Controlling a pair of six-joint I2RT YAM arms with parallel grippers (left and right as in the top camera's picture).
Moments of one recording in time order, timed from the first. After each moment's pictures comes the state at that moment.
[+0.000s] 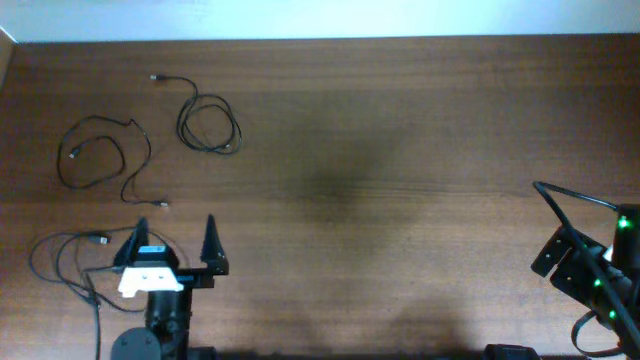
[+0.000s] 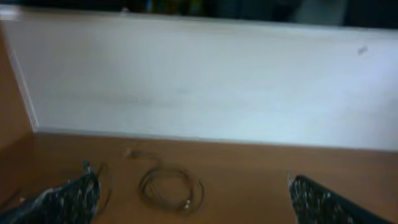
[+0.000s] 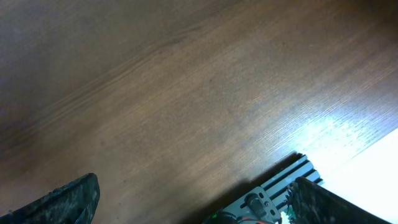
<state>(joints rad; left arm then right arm) 0.03 0.01 0.32 -0.22 0.04 -0.04 -0.09 0.92 1.51 -1.65 0.21 0.47</state>
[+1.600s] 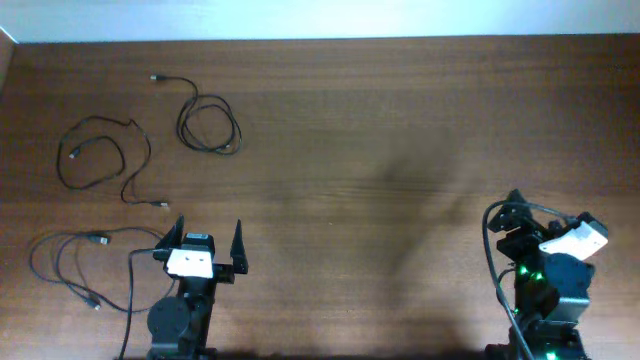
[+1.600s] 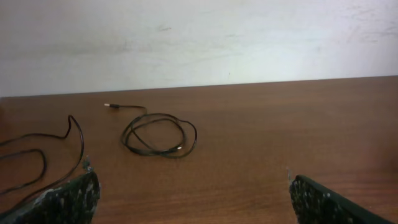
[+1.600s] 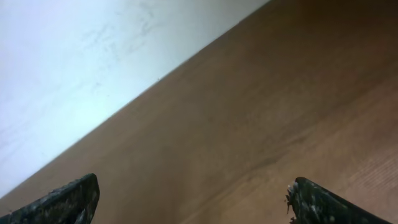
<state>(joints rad) -0.03 0.01 0.02 -0.08 0.03 0.05 -0.09 0.41 0.30 -0.19 0.19 0.57</state>
